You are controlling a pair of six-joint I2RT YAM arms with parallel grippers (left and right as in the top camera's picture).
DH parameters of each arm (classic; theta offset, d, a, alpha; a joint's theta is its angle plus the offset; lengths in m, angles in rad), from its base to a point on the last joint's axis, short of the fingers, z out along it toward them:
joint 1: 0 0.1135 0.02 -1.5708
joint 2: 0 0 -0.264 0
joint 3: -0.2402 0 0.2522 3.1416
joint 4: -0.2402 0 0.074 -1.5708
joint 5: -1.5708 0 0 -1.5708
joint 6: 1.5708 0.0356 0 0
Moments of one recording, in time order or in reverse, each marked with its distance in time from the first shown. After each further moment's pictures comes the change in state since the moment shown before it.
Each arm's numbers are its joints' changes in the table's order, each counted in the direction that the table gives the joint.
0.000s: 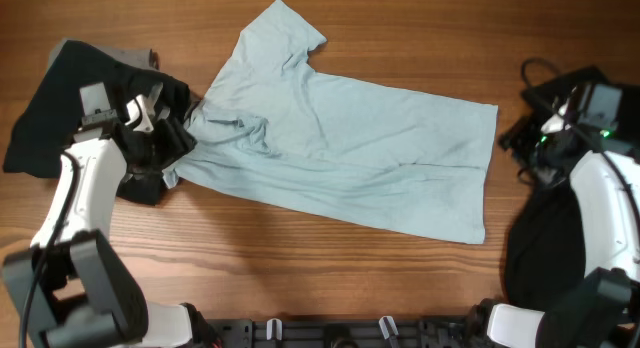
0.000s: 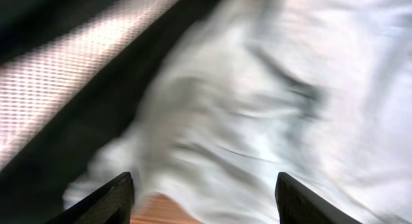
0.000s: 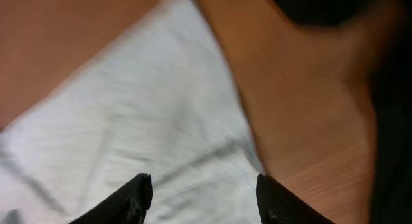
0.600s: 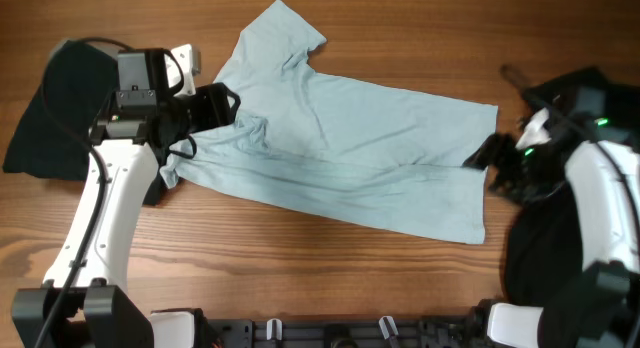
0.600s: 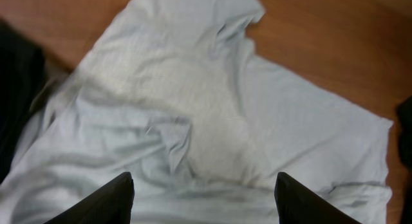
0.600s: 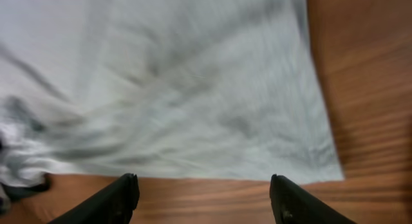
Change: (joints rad) left arm -0.253 -0.112 -0.098 0.101 -0.005 0.044; right arm 0.053 0.036 0.013 -0.343 0.149 -0.071
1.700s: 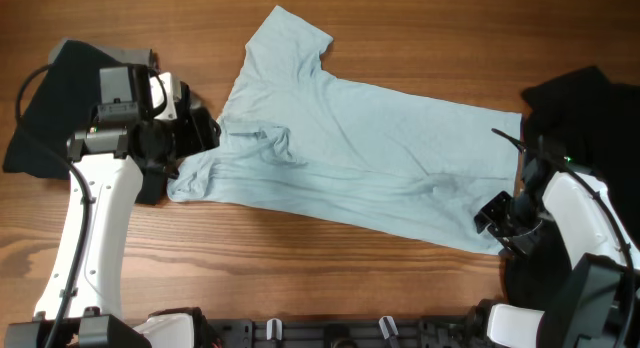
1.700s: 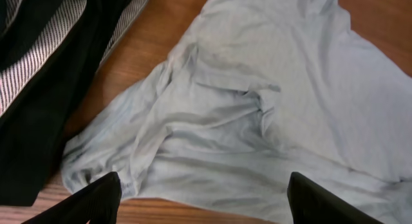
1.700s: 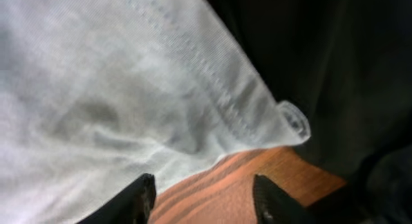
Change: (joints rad) left arm 0.061 -0.079 0.000 -0.261 0.126 0.023; right arm -0.009 -0.028 0.290 0.040 -0.379 0.270
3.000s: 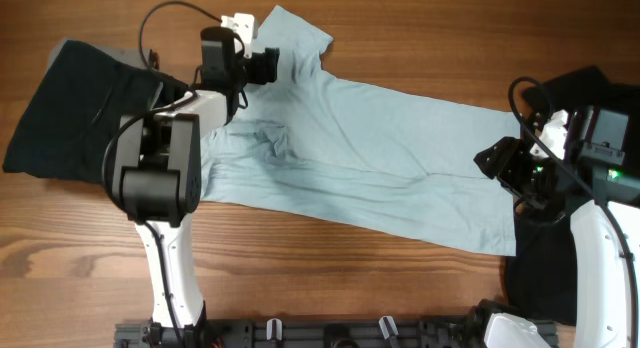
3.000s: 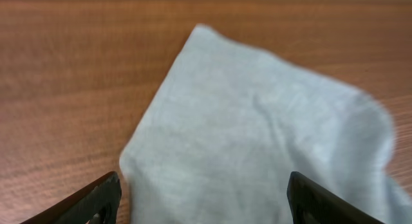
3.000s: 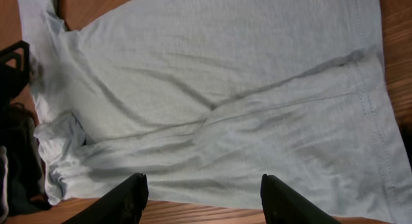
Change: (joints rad) left arm -0.192 0.883 -0.226 1.209 0.013 0.156; right arm -0.001 -0.282 -0.217 0.074 0.373 -0.282
